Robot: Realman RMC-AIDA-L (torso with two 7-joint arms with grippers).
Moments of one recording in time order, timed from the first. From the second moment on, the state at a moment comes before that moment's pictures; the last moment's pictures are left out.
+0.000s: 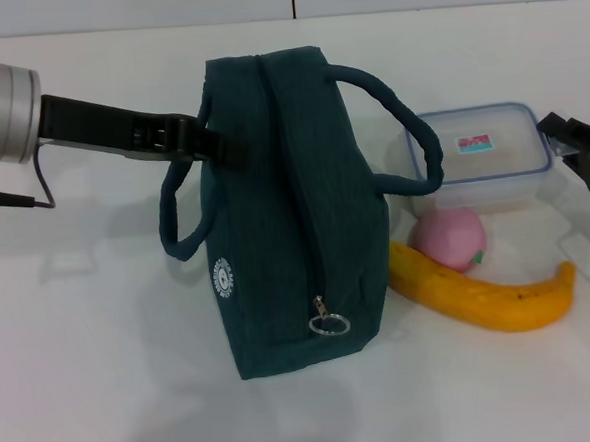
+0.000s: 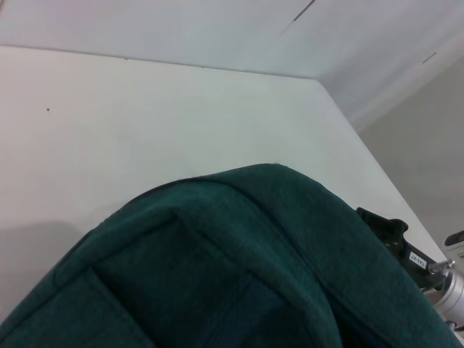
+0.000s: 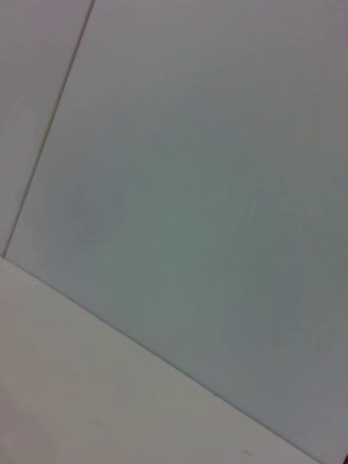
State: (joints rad) left arm -0.61 -2.05 0.88 1.12 2.12 1.71 -2.51; right arm 0.51 2.02 -0.46 0.02 -1.43 -1.20 1.61
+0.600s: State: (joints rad) left arm -0.61 -2.06 0.88 1.12 2.12 1.71 -2.51; right arm 0.50 2.02 -0.44 0.02 -1.39 -1.25 1.65
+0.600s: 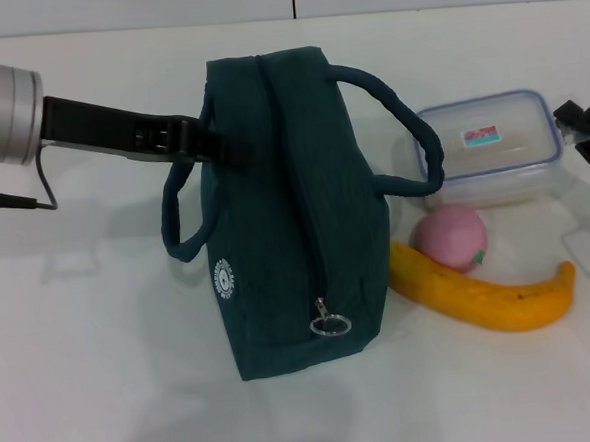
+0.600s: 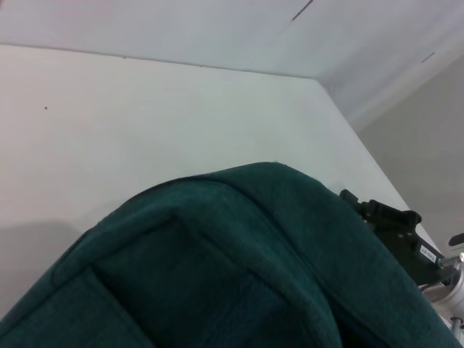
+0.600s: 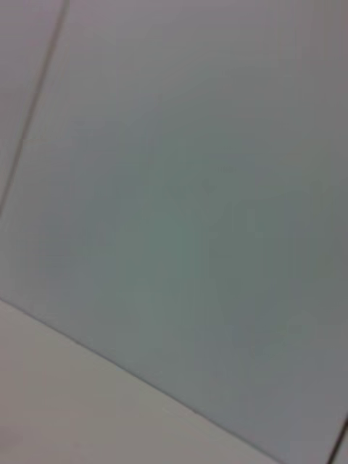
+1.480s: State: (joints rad) left arm -0.62 -2.06 0.88 1.12 2.12 1.71 -2.50; right arm 0.48 2.02 -0.44 0.02 -1.31 -1.28 2.01
